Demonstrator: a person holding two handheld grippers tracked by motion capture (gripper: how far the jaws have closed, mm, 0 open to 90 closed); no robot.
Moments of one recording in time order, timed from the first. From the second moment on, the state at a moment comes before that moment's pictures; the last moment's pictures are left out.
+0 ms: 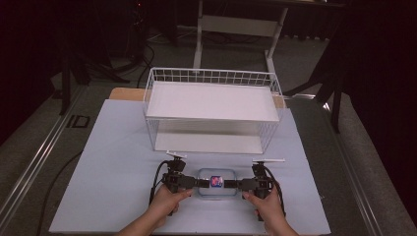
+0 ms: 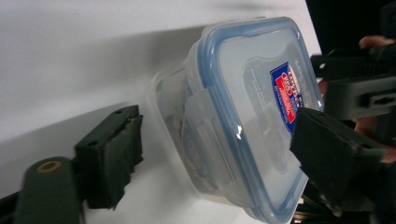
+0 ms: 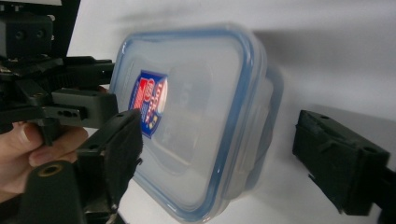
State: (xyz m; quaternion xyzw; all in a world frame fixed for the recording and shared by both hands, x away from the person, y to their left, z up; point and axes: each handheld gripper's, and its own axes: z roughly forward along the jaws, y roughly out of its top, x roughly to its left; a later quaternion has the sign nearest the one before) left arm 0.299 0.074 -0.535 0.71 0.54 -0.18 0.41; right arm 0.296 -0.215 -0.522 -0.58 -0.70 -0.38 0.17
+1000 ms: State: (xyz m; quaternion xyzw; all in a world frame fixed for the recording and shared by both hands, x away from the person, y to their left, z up) left arm 0.266 0.069 -0.512 0.75 0.50 -0.10 0.42; right arm 0.265 -0.207 -0.506 -0.55 -0.74 -0.37 0.10
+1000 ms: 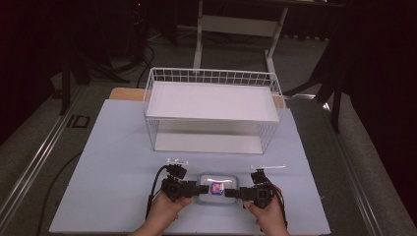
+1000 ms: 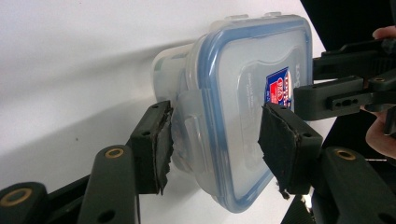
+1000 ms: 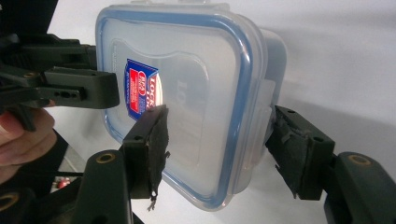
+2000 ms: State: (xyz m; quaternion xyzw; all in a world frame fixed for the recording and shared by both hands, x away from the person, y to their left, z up) left arm 0.293 0.079 -0.474 0.73 0.52 -0.06 0.44; right arm 0.302 -0.195 -0.471 -0.53 -0.74 -0.41 0.05
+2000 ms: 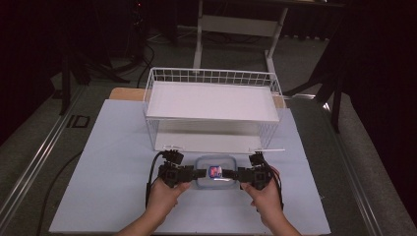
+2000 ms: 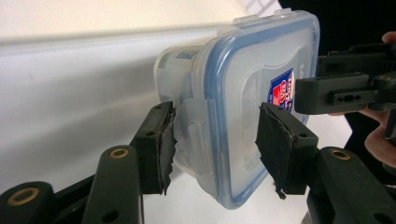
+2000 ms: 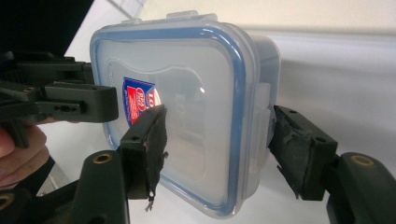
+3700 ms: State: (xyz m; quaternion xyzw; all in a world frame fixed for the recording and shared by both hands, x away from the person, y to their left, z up) left arm 0.382 0.096 -0.513 0.69 0.52 -0.01 0.51; right arm 0.387 -0.174 -0.504 -0.56 -0.69 -0.46 0.00
